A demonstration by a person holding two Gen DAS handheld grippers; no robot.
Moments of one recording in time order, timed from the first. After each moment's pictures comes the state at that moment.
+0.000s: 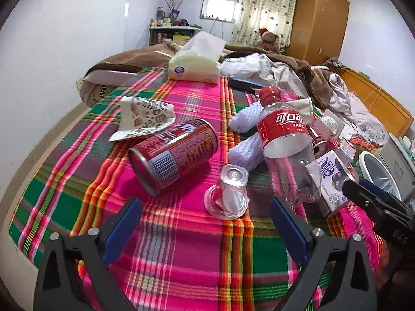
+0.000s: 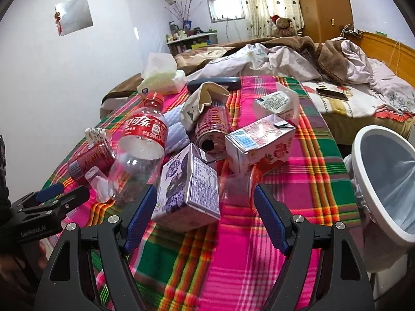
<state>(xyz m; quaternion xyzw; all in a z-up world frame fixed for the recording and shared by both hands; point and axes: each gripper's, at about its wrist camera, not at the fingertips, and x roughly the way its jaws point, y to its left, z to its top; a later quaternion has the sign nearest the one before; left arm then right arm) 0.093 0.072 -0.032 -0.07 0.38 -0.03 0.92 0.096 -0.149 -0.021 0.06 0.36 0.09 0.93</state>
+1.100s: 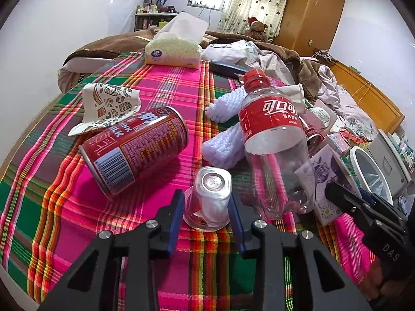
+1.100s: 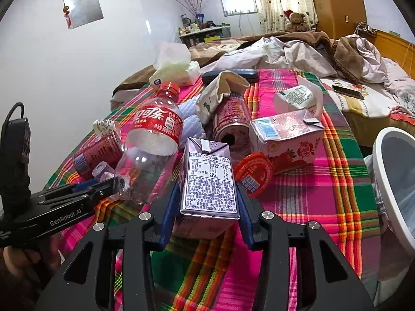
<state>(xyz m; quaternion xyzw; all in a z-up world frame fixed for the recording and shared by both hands) 0.117 0.061 -0.045 -0.08 0.41 -0.07 0.91 0.100 -0.141 -0.019 0.06 0.36 0.13 0.92</state>
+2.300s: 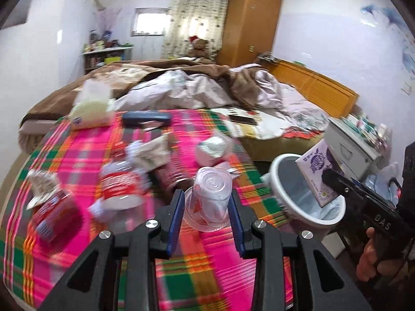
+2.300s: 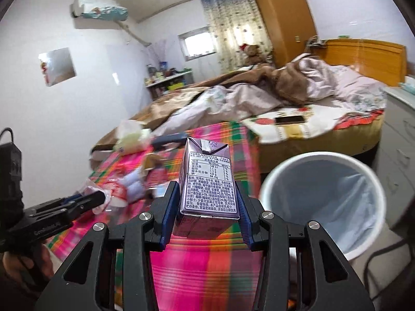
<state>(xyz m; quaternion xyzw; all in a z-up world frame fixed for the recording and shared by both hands) 0.106 -0.071 0.042 -0.02 0.33 -0.20 0.92 0.068 -0.264 0.035 0.12 0.27 0.02 0.96</state>
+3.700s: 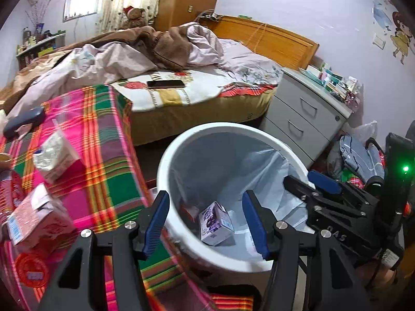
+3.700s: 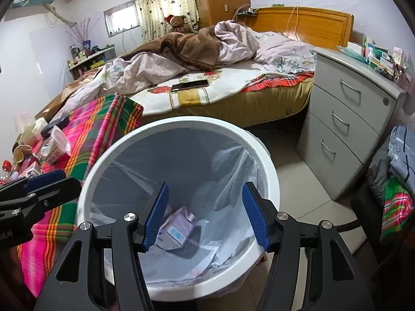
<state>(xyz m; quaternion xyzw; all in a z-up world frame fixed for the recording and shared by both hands) 0.151 -0.262 -0.004 0.04 0.40 -0.33 0.86 0.074 -0.394 -0.018 0.11 0.35 -0.14 0.92</state>
